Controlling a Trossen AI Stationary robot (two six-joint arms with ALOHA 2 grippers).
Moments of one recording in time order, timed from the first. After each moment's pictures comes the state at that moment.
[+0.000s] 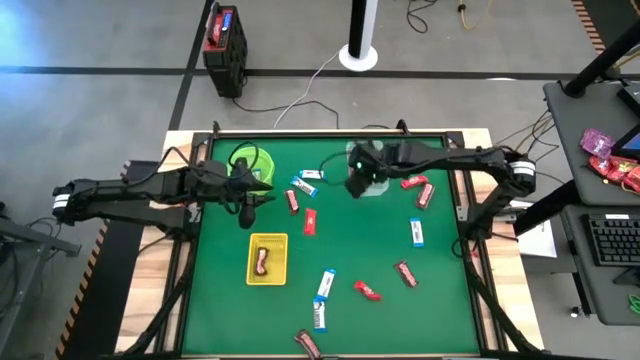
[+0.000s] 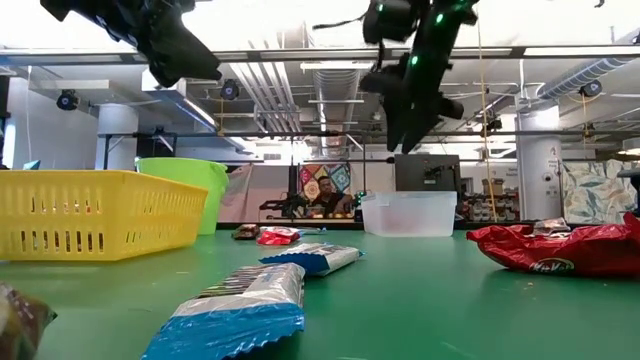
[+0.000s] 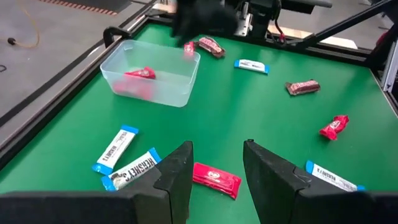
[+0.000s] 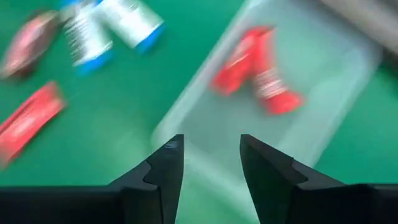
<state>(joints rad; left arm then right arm) 0.12 0.83 0.70 -0.33 -0.07 -0.14 -0.25 1.64 1.33 -0.85 0.26 0.60</state>
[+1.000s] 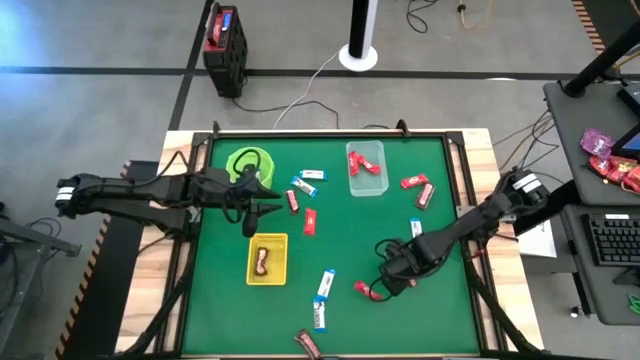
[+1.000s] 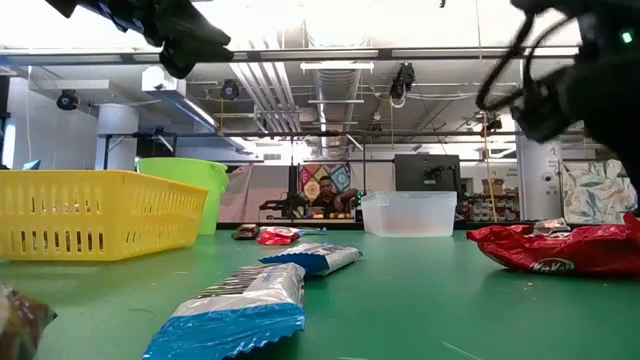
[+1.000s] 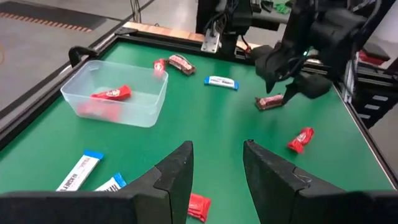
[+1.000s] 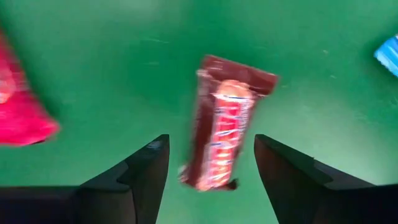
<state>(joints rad) 0.02 0.88 0.70 -0.19 -0.07 -0.17 0.47 1.62 0.95 -0.85 -0.11 1.36</state>
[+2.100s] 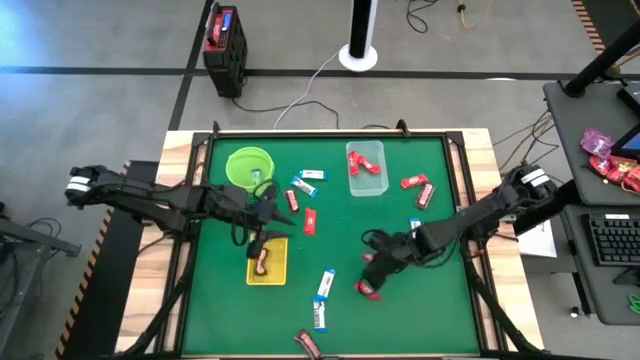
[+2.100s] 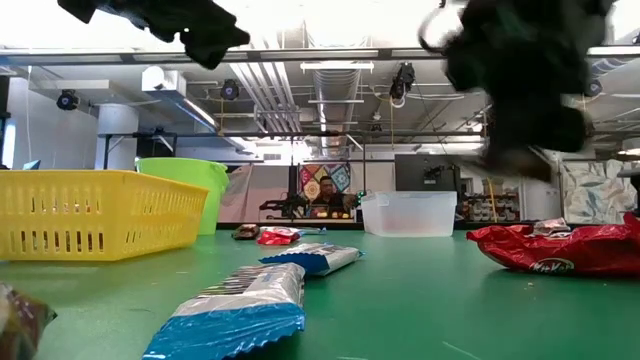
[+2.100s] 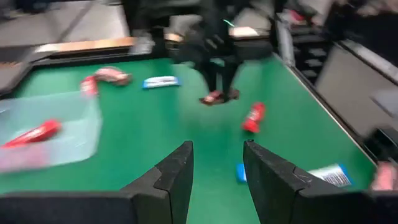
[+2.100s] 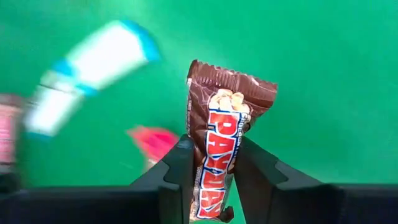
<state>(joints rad) -0.11 1.06 0.70 -0.02 0.07 0.04 0.40 1.54 0.91 -0.44 0.15 1.15</state>
